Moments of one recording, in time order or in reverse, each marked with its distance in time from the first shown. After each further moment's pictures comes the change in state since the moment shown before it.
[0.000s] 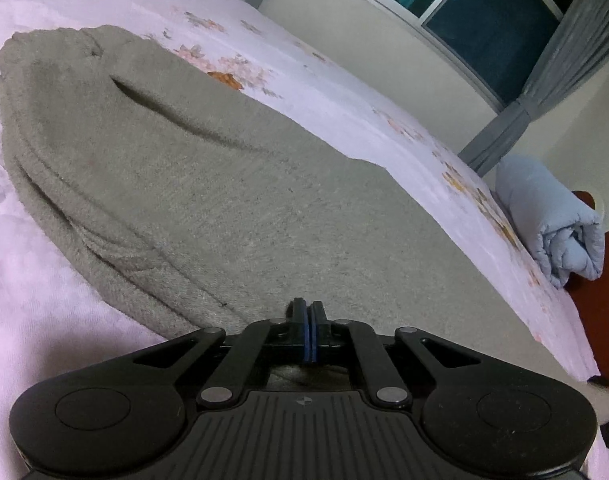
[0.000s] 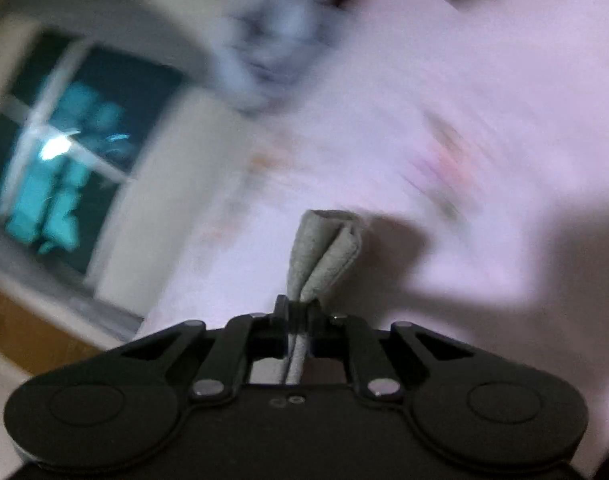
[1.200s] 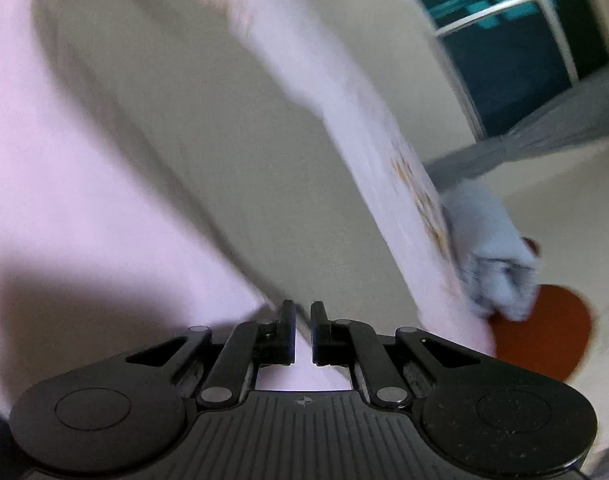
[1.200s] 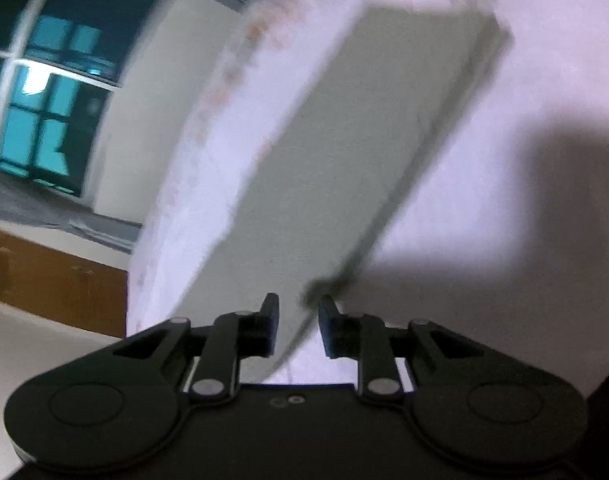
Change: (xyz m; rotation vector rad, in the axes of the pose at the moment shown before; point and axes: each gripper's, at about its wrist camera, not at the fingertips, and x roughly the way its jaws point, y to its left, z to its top) left arm -0.052 -0.046 -0.046 -0.244 0.044 -0.141; right arm 0.010 0.016 -0.098 0.096 0.332 -0.046
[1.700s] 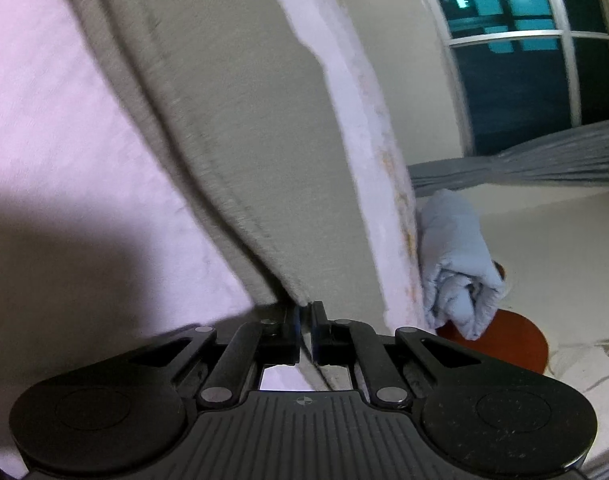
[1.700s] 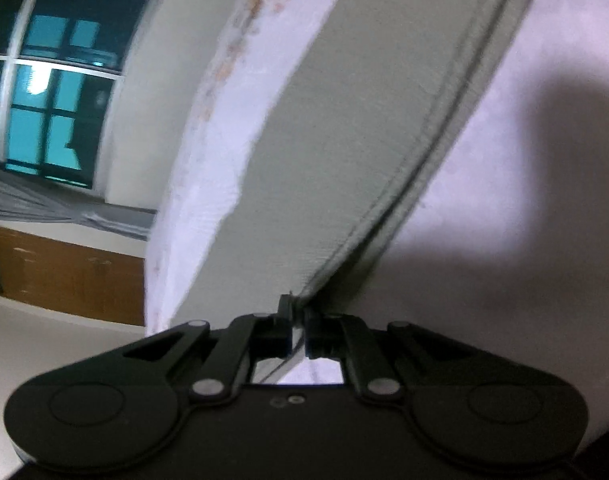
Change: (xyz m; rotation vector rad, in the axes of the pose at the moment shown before) left arm 0.058 -0.003 -0.036 -0.263 0.105 -0.172; right arm 0.033 -0.010 -0.007 0.069 0.092 0.057
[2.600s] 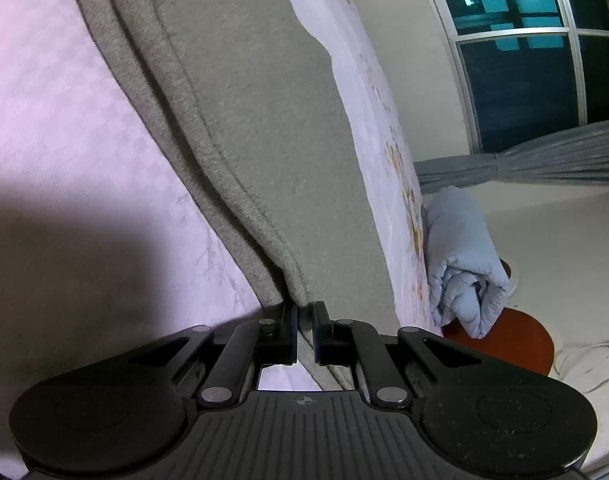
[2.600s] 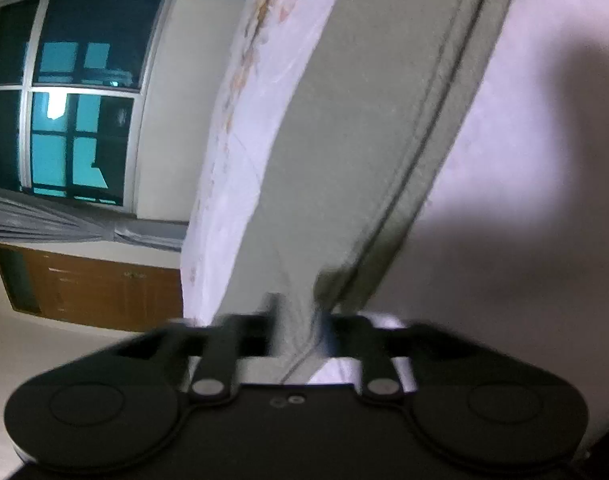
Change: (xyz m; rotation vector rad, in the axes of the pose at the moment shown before) left arm 0.017 -0.004 -0.002 -0.015 0.017 0.031; right arm -0.005 -0.014 0.007 0.084 0.003 0.090
